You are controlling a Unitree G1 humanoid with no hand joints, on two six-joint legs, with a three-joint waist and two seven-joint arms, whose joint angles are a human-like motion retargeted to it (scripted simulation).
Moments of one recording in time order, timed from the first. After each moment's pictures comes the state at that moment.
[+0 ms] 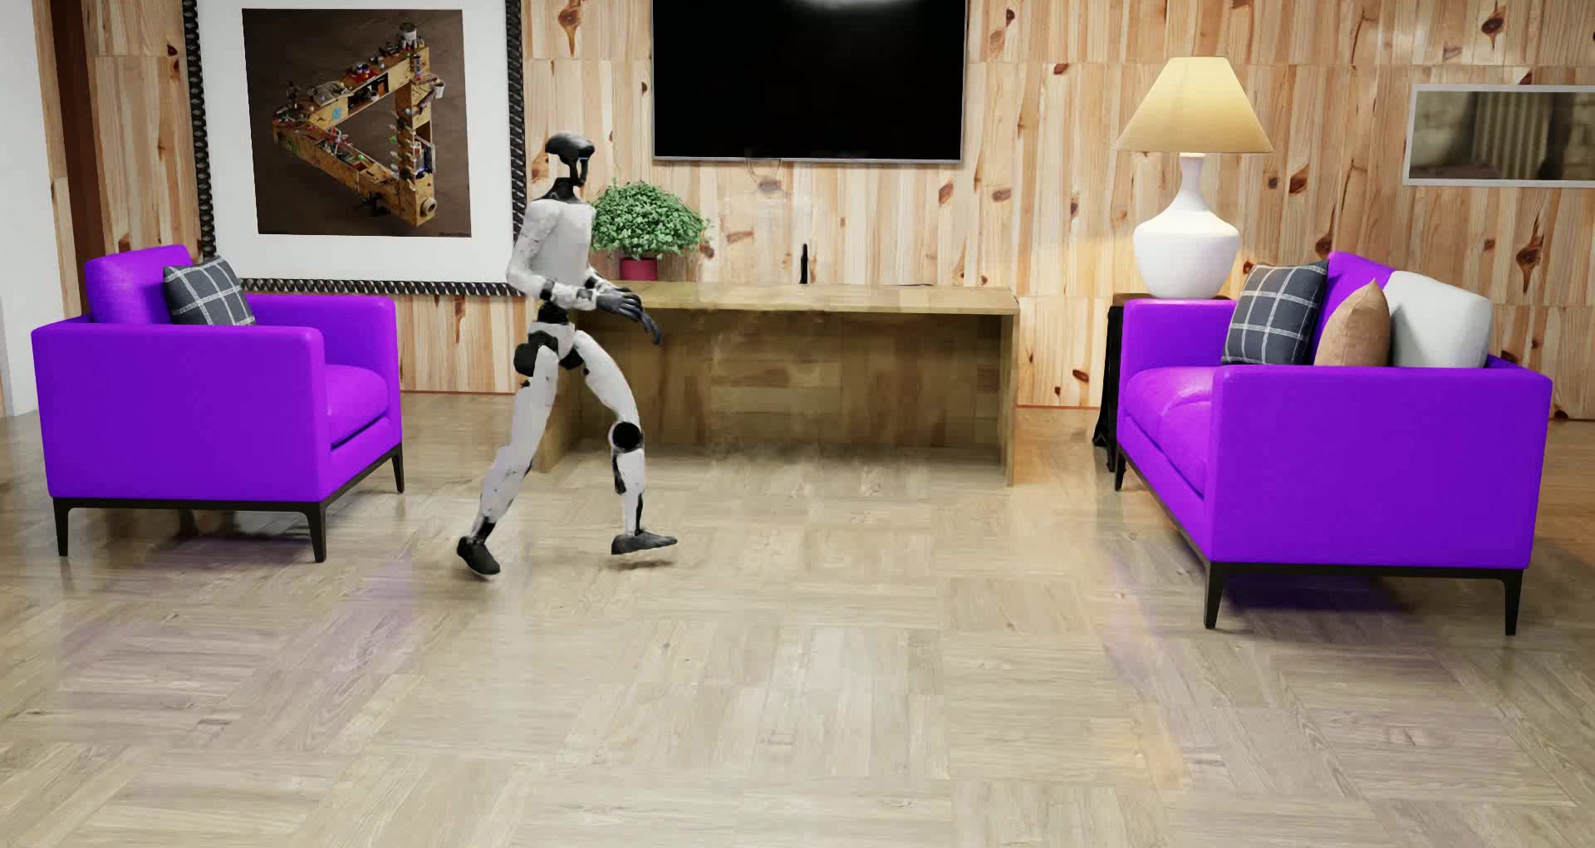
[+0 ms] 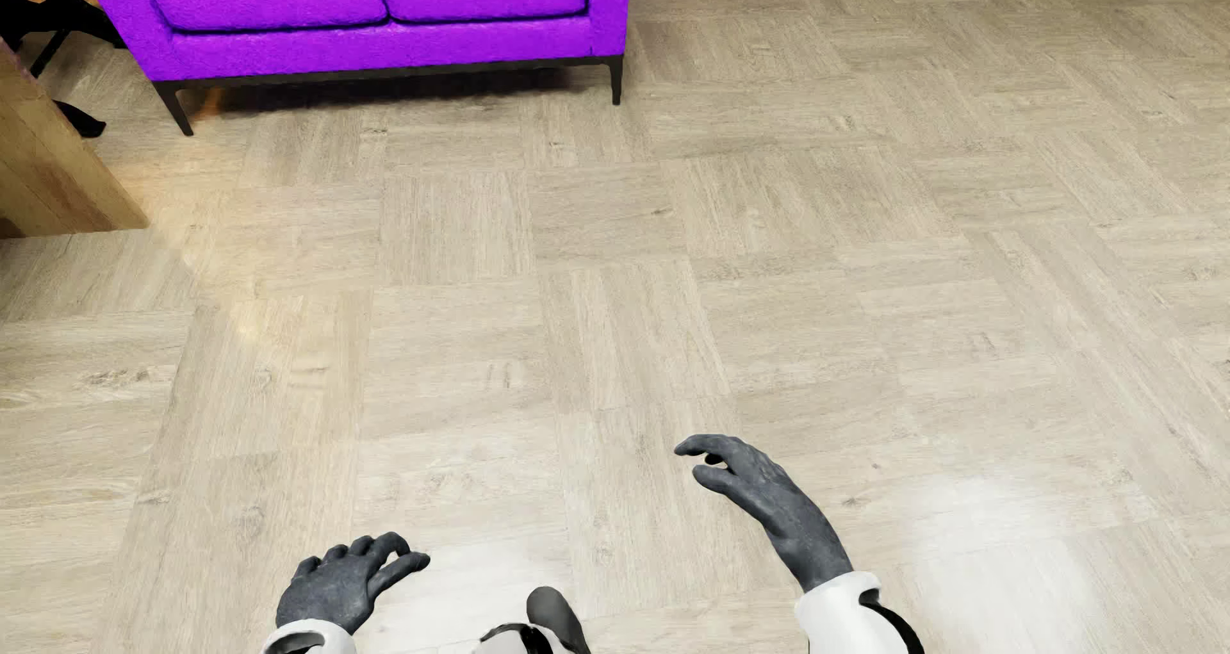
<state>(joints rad) -0.65 0.11 0.00 0.25 -0.18 0.03 0.56 -0.62 -0.01 0.52 0.37 0.28 0.25 -0.09 -0.32 0.39 -0.22 0.04 0.25 -0.18 0.31 0.12 -0.09 0.98 -0.57 0.21 -0.20 -0.03 -0.07</state>
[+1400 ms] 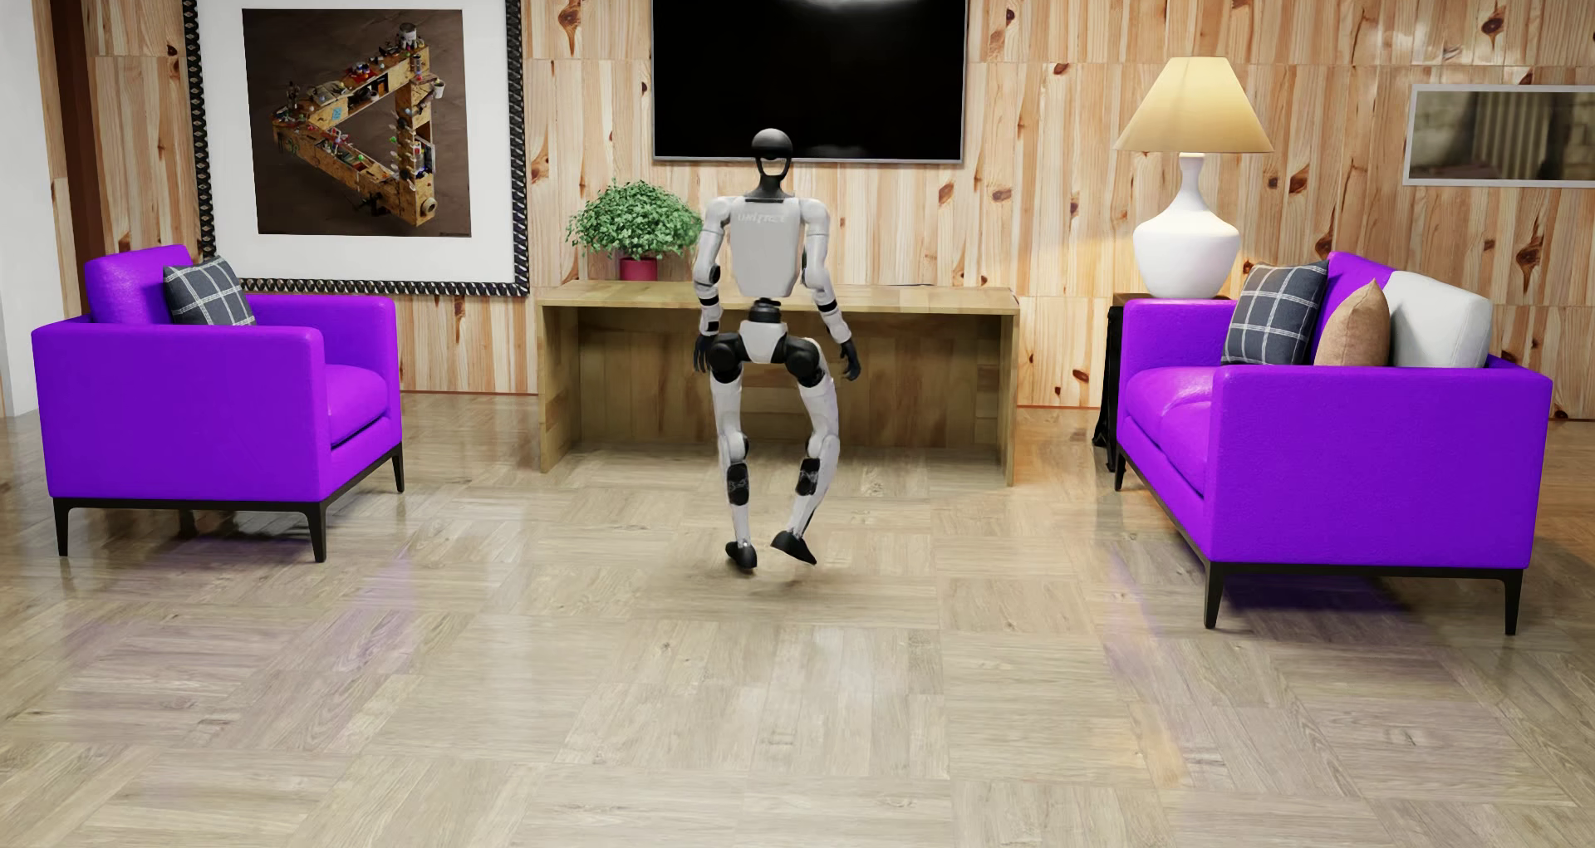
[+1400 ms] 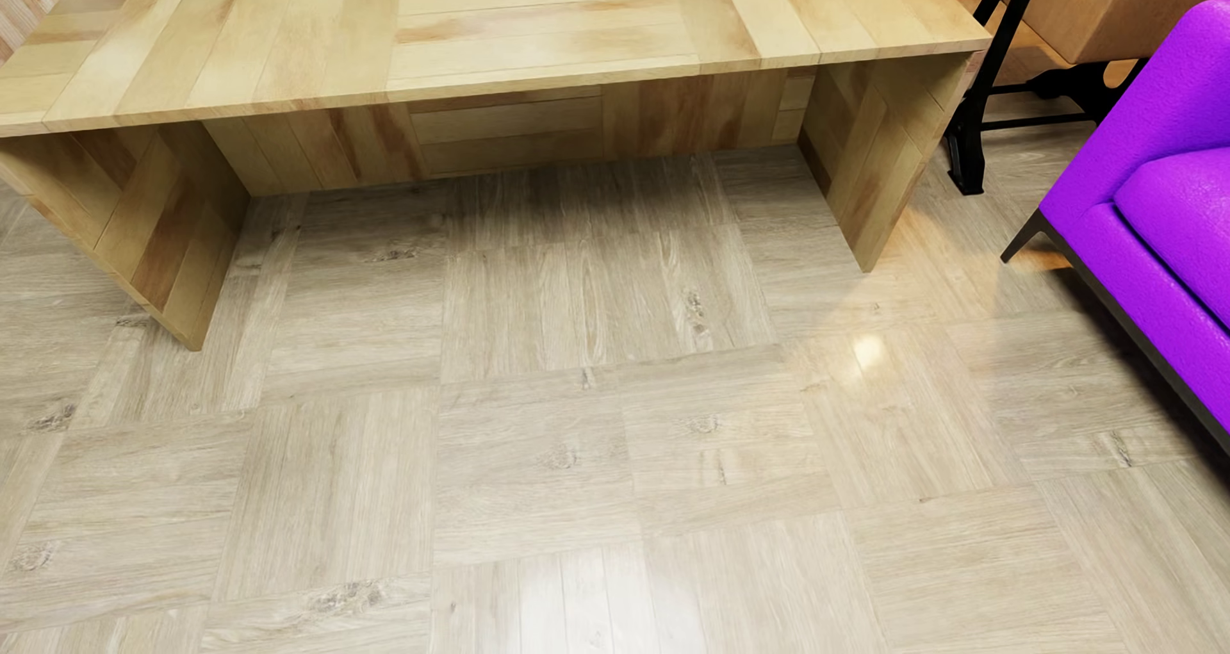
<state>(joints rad) -0.27 -0.39 -0.04 0.06 -0.29 -0.02 0.47 -0.31 0.01 0.45 1.09 0.18 0.28 -0.29 -0.23 0.20 -0.08 0.12 0.17 -0.25 -0.13 0.65 0.60 0.72 -0.65 0.31 0.17 0.00 -0.06</state>
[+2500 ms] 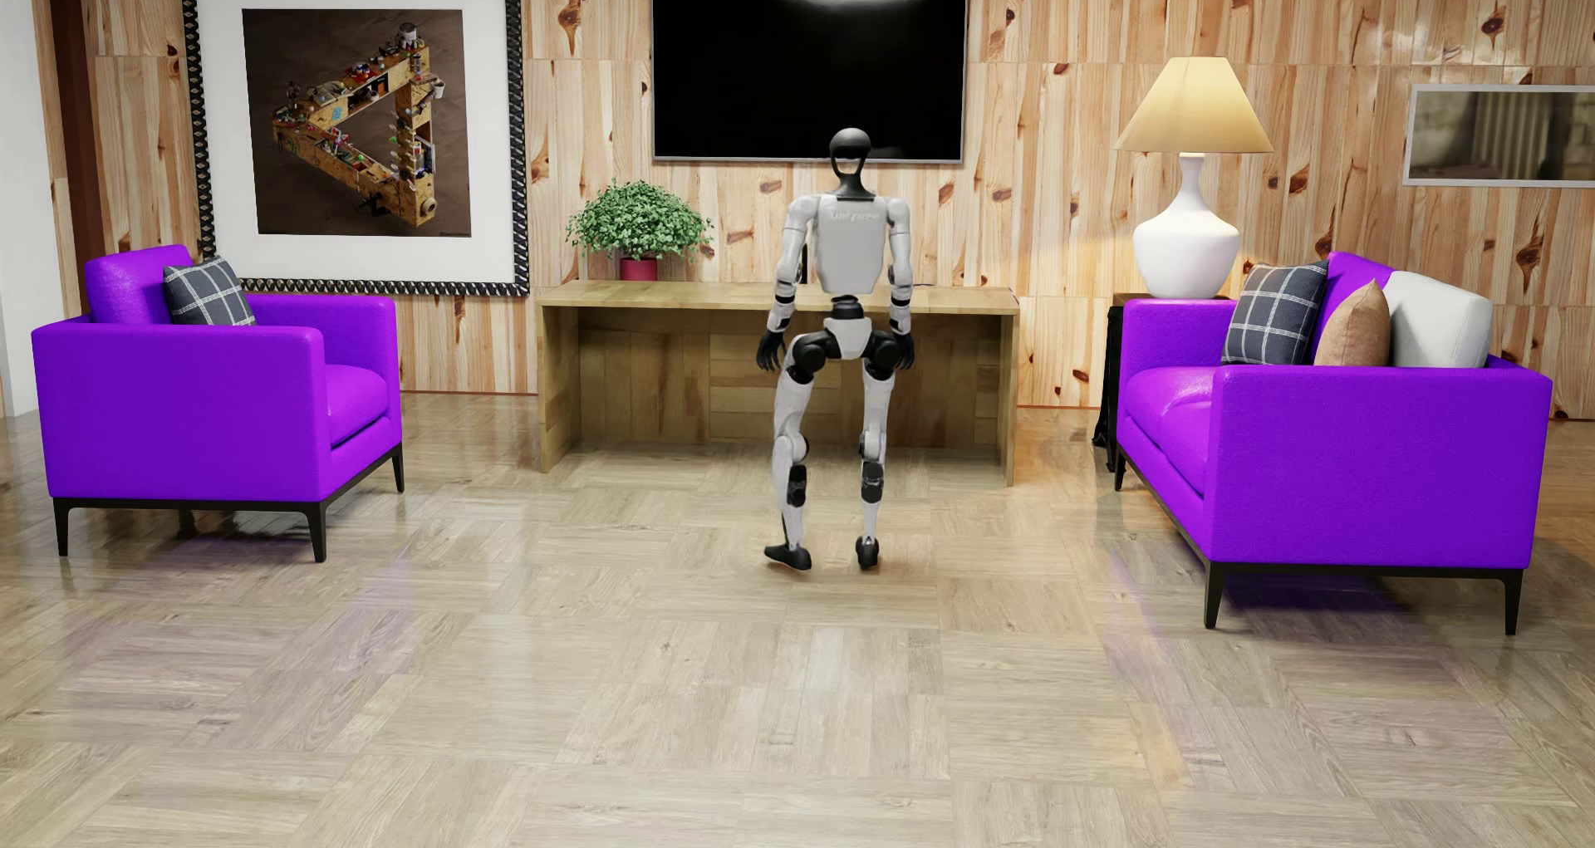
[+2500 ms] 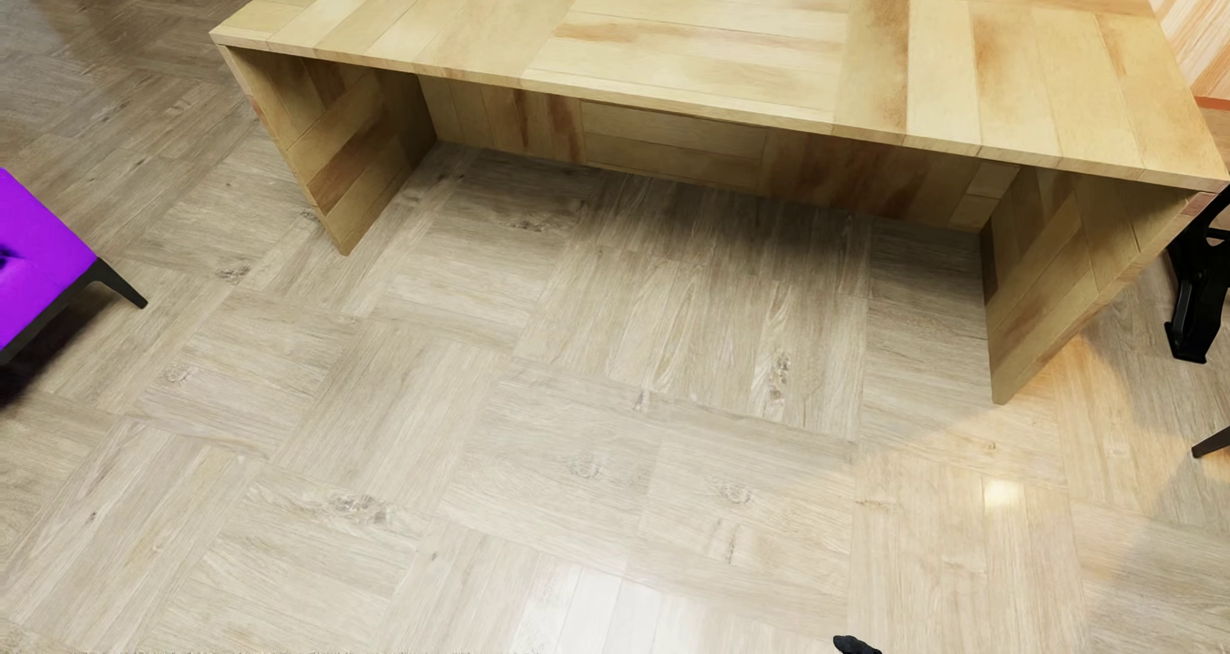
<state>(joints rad) -0.26 -0.22 -0.04 0.23 -0.04 0.05 0.28 -0.31 0.01 0.50 0.41 0.15 0.20 -0.28 -0.36 0.24 -0.07 -0.04 -0.02 -0.37 -0.07 0.62 0.62 0.76 -0.65 0.32 0.22 -0.06 -0.05</state>
